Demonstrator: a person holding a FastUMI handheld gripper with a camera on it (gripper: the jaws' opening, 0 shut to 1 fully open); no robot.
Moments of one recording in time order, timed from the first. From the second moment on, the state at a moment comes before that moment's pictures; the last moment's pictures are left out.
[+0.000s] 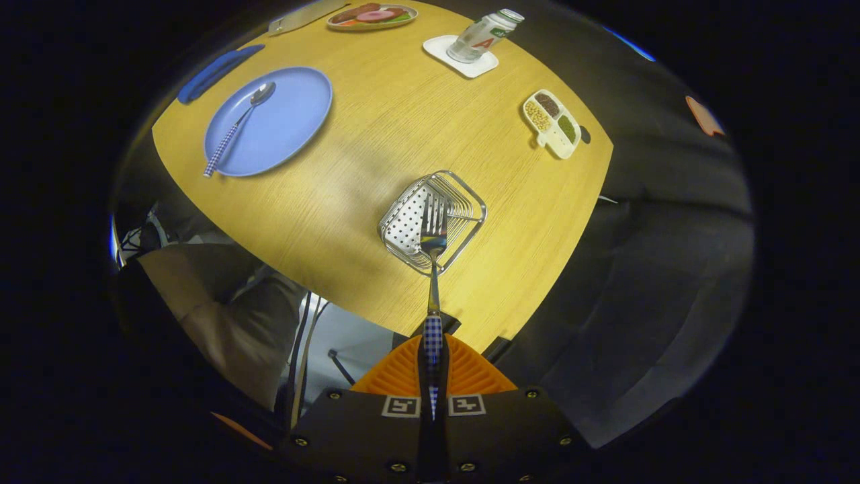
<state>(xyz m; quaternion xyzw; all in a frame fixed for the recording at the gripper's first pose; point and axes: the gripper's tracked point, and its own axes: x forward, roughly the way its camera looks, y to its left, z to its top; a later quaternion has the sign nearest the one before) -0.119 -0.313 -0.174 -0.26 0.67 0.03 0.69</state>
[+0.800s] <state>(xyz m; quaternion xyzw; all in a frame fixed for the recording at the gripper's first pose) -0.076 -0.322 -0.211 -0.32 0.74 0.06 0.58</state>
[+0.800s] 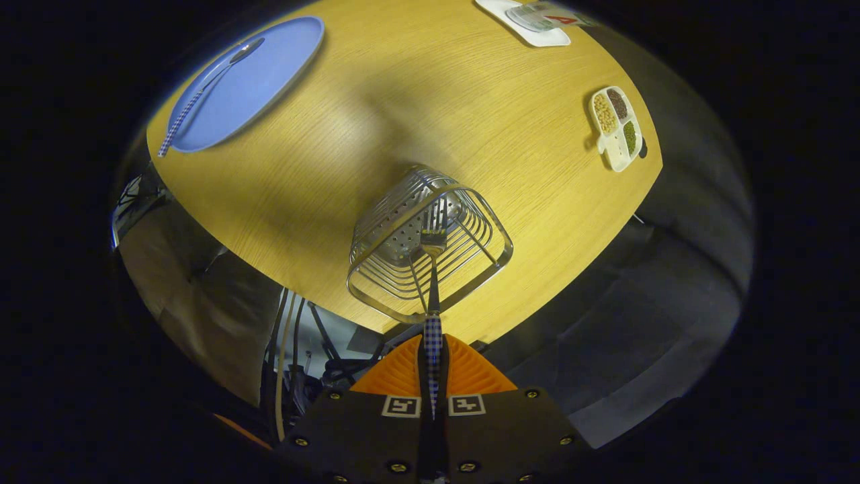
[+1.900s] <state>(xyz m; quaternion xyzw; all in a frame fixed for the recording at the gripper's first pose) -0.041 -0.285 -0.170 -0.29 0.63 0.07 0.71</state>
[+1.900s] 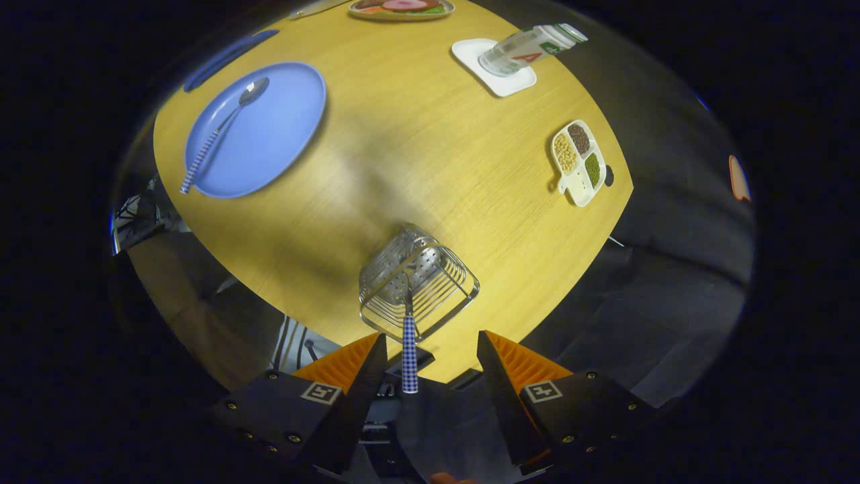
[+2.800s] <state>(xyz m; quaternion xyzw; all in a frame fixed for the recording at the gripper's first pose) -0.034 -0.128 -0.167 -0.19 0.50 0.13 0.83</state>
